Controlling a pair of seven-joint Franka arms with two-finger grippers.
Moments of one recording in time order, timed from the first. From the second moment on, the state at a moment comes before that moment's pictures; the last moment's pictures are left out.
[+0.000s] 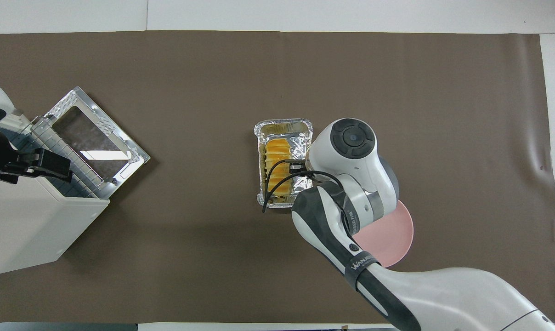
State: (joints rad) left arm -0.08 -0.07 -0.03 -1.65 -0.01 1.42 -0.05; right arm 0.40 0.32 0.08 -1.92 0.13 2.22 0.52
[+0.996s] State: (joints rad) left arm -0.08 -0.07 -0.03 -1.65 -0.01 1.42 -0.05; right arm 0.04 0.31 0.08 -1.90 0.22 2.15 0.10
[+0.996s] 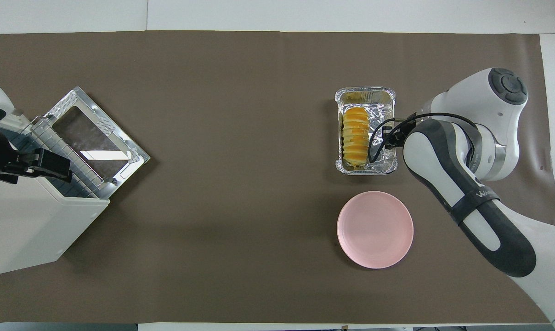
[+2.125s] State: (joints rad) left arm -0.08 -0.07 -0.03 -1.65 -0.01 1.42 -0.05; right arm 0.14 0.32 0.08 -1.84 0.16 2.19 0.18
